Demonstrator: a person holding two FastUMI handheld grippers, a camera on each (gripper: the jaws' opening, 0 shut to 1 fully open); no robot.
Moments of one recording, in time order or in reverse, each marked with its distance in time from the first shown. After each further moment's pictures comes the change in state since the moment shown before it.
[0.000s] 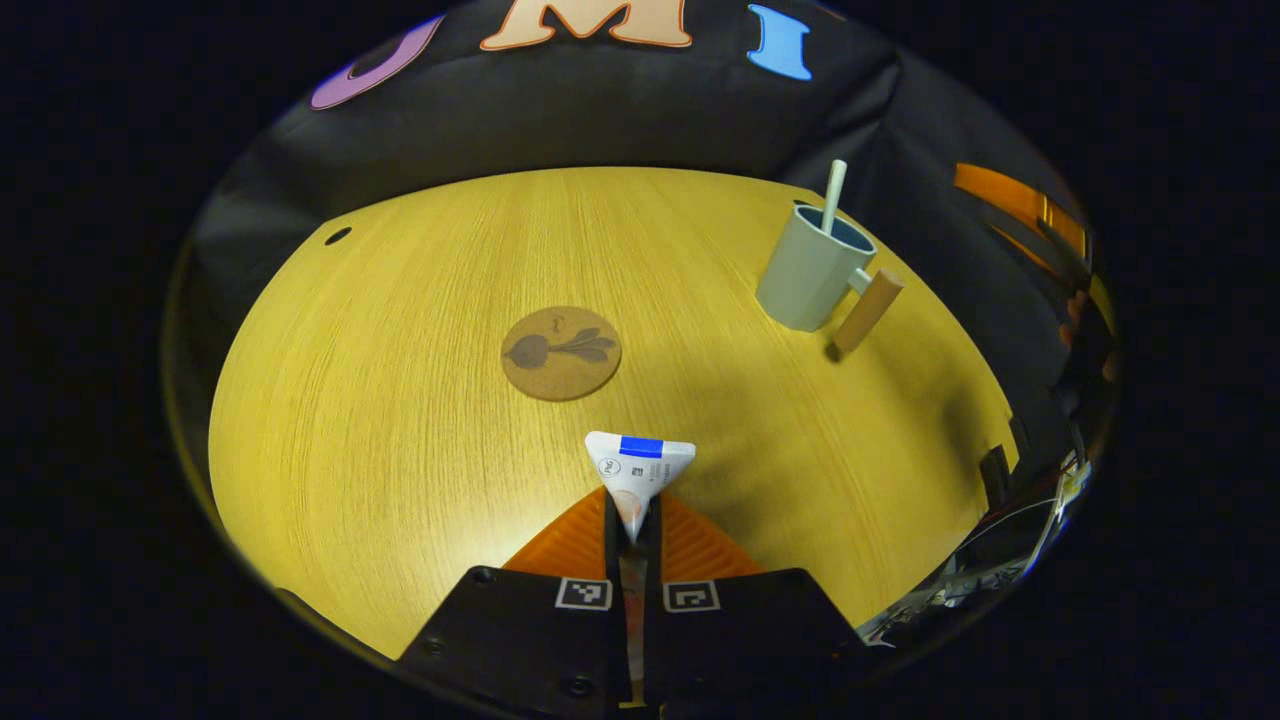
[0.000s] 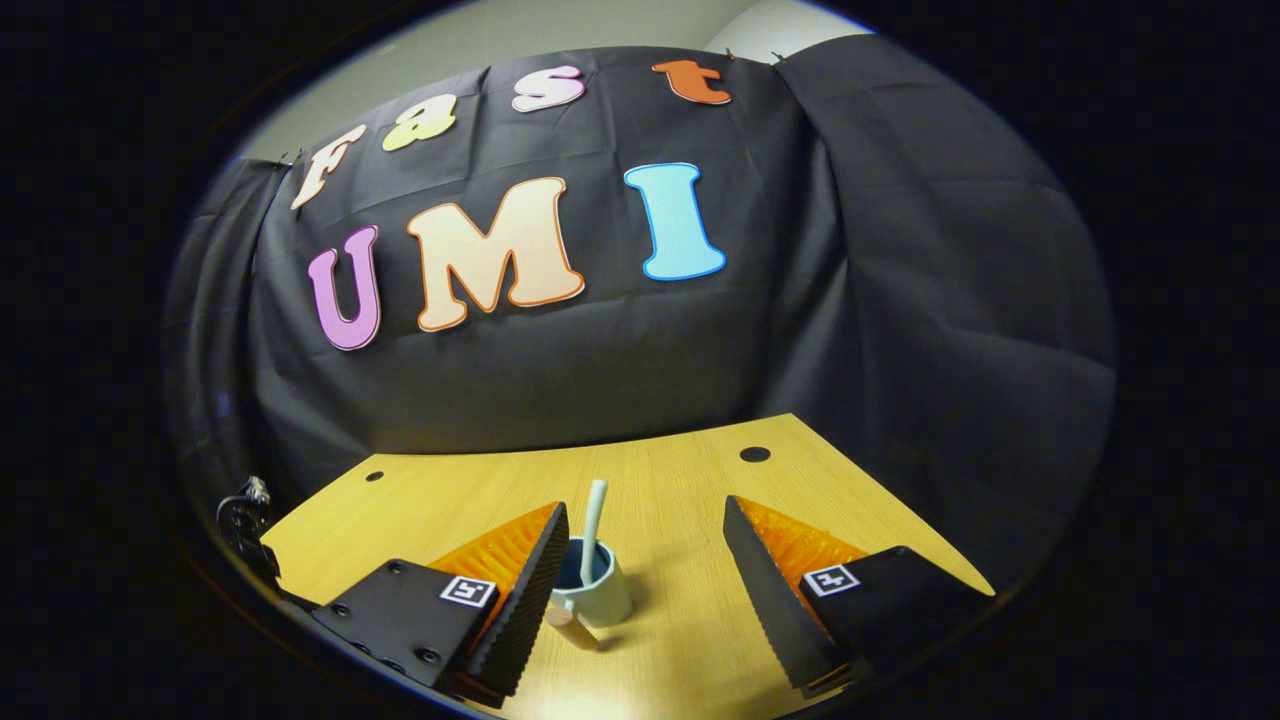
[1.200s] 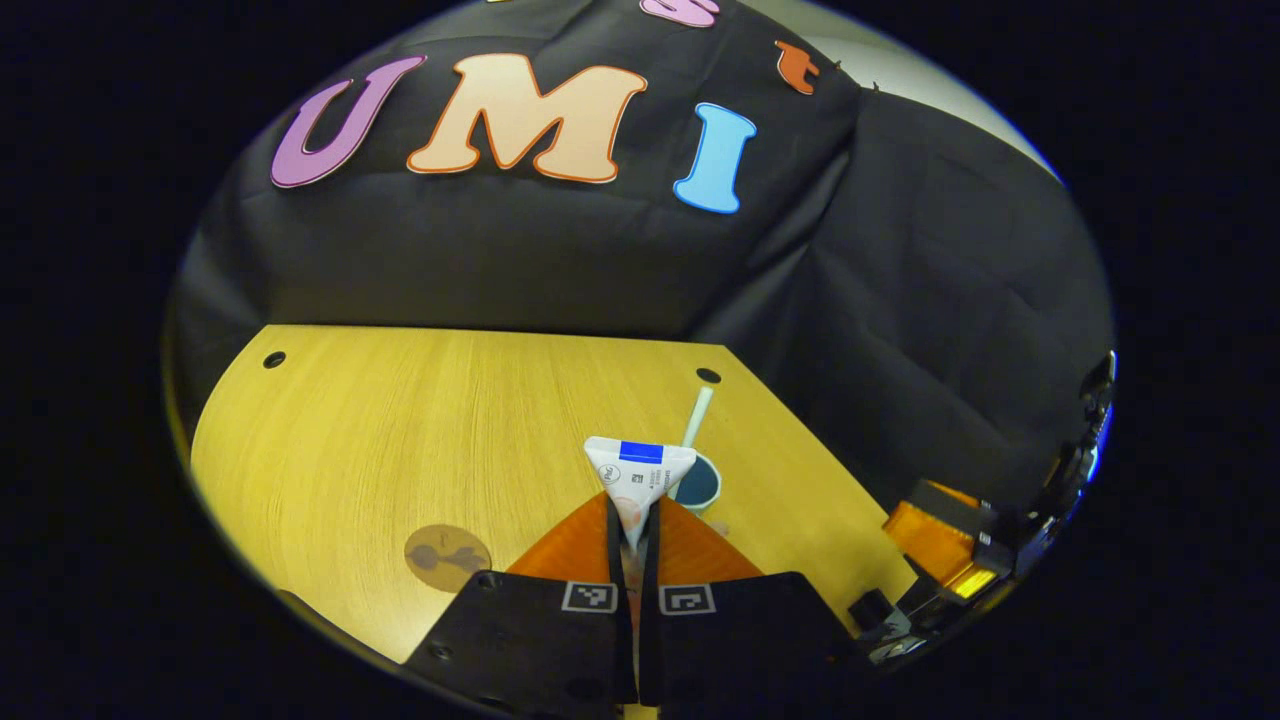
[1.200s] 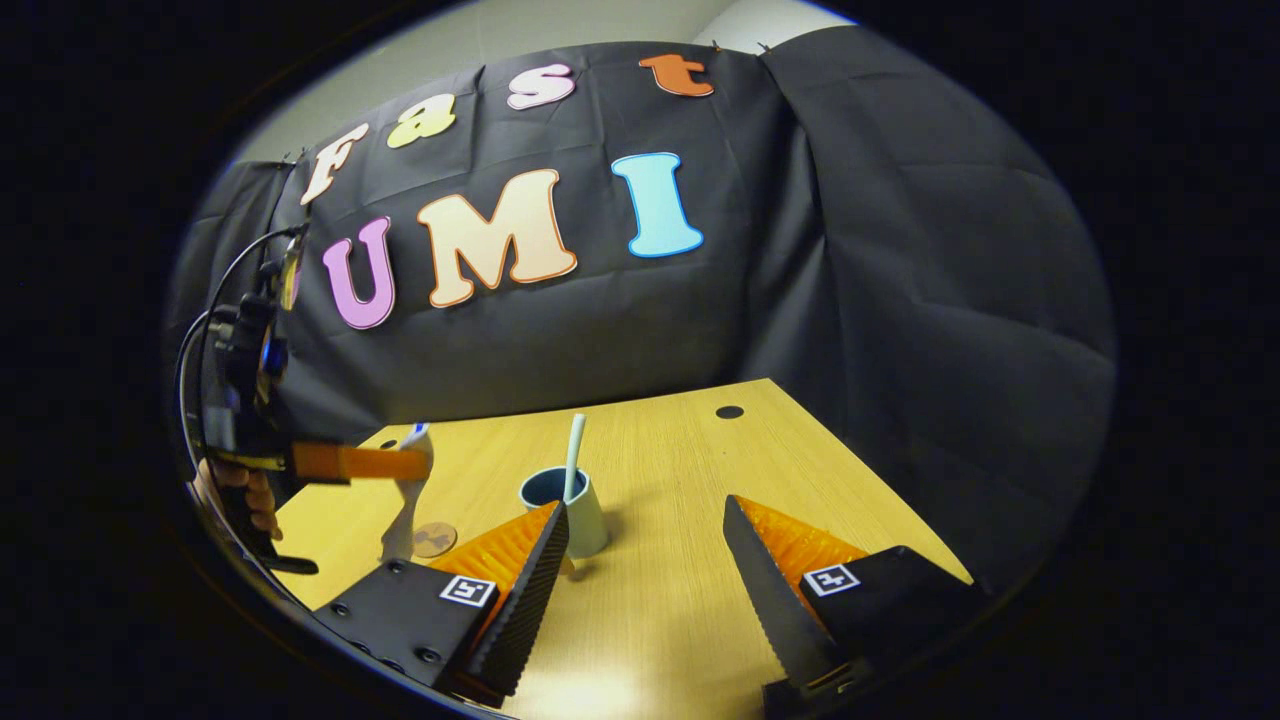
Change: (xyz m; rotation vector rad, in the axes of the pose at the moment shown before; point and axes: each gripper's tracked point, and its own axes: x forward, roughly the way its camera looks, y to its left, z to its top) left arm -0.042 -0.104 0.193 -0.022 -0.408 -0.213; right arm -0.086 -0.035 -0.036 0.001 0.070 0.004
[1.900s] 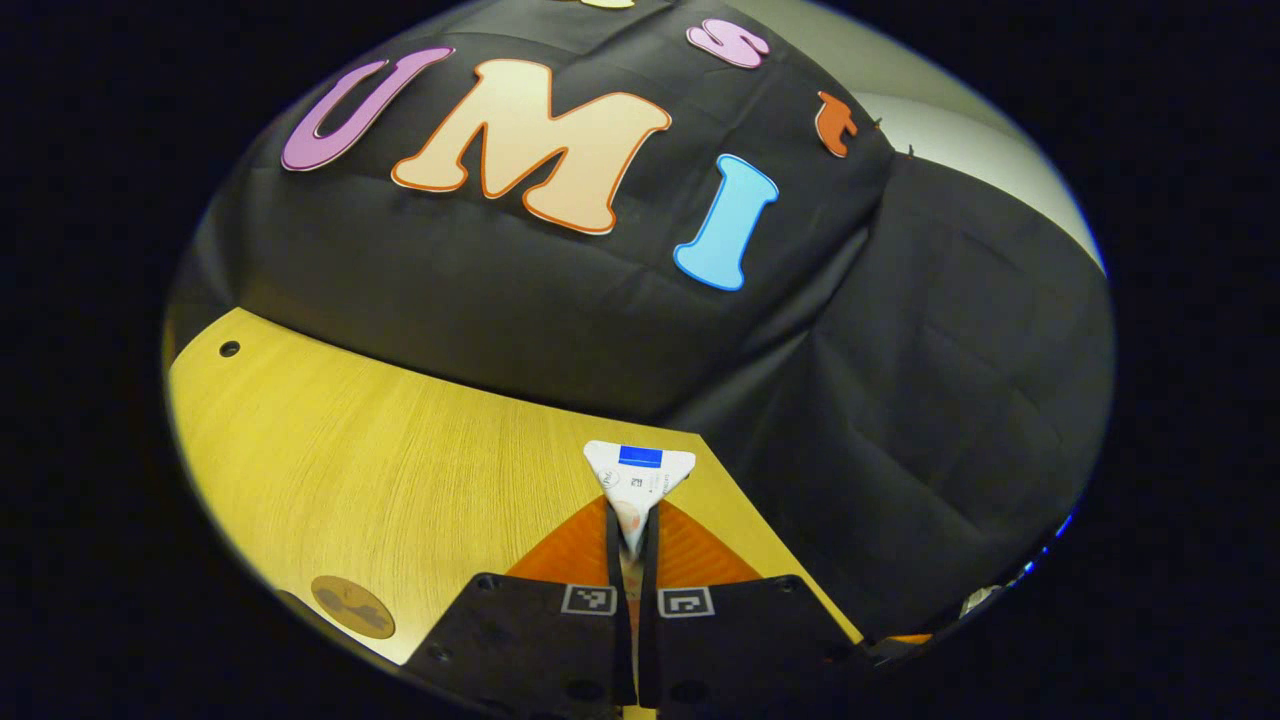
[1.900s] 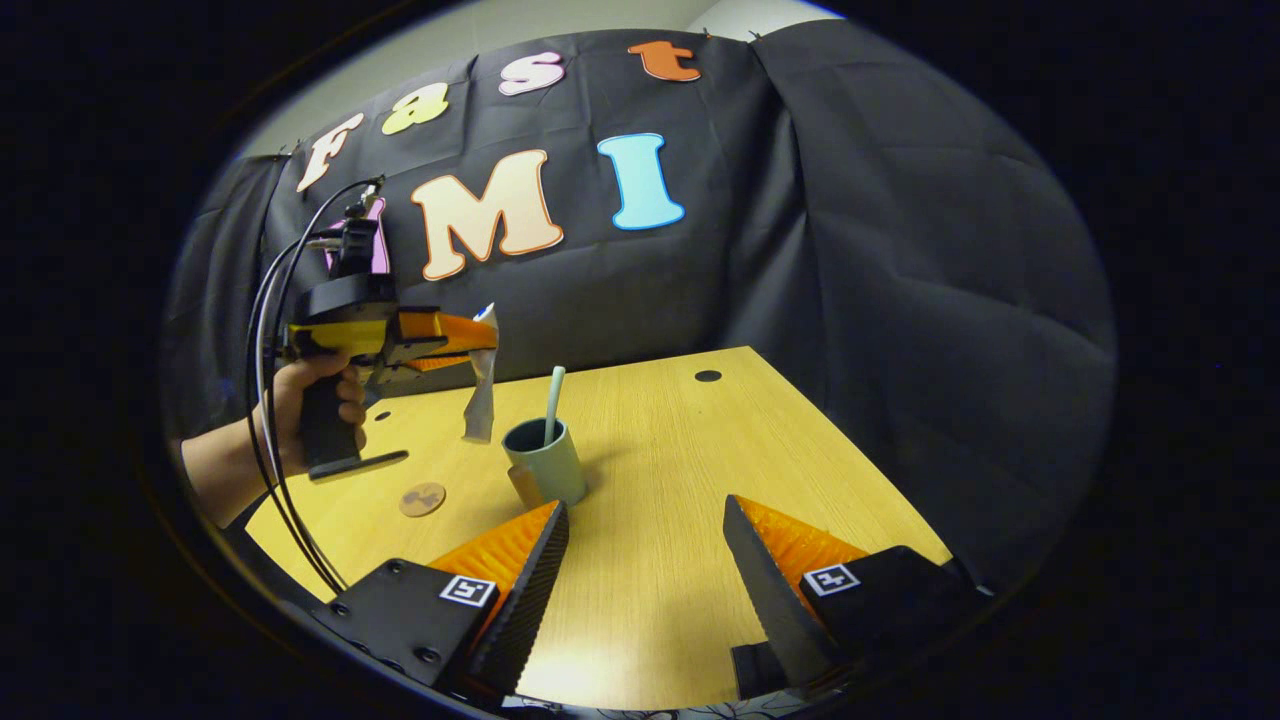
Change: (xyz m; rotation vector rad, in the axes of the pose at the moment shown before) left arm 0.082 -0.023 0.072 -0.167 -0.202 -0.035; right arm -0.034 -0.027 -0.036 -0.008 0.079 -0.025
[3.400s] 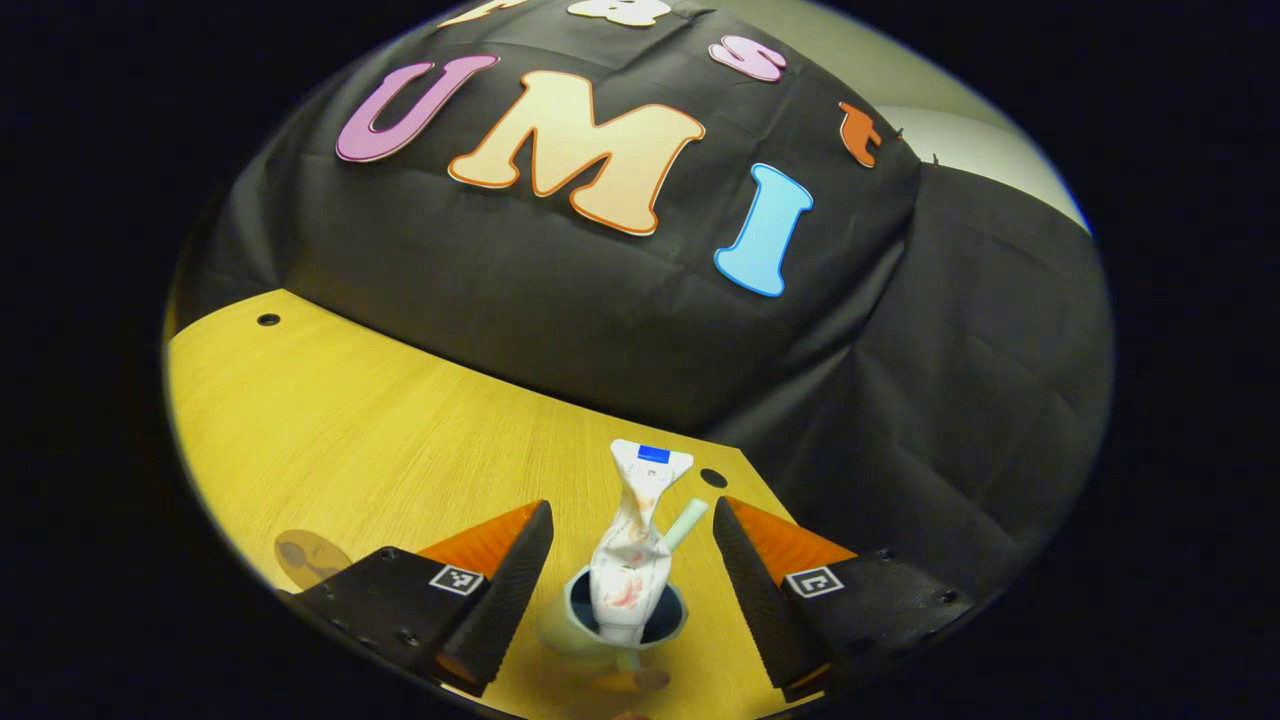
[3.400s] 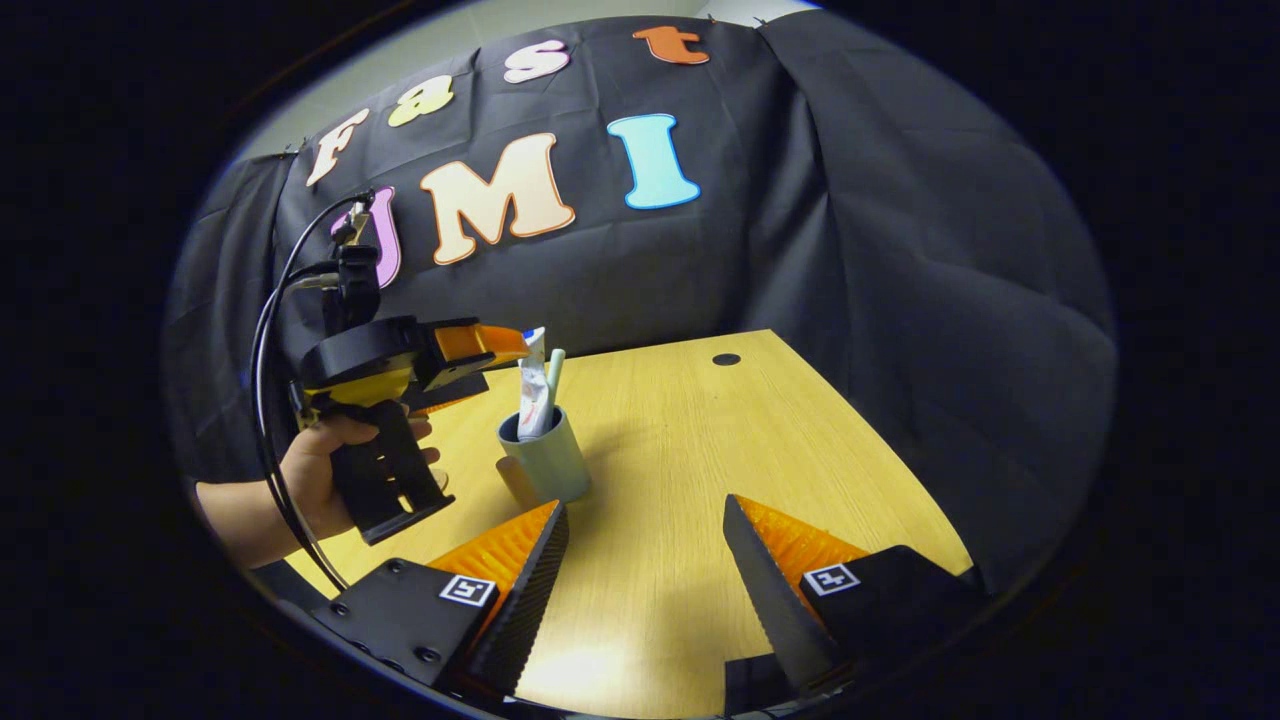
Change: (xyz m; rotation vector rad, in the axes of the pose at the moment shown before) left arm -0.008 0.018 -0.053 -0.001 -0.077 0.141; right arm 0.024 -0.001 -0.011 -0.001 0.038 0.081
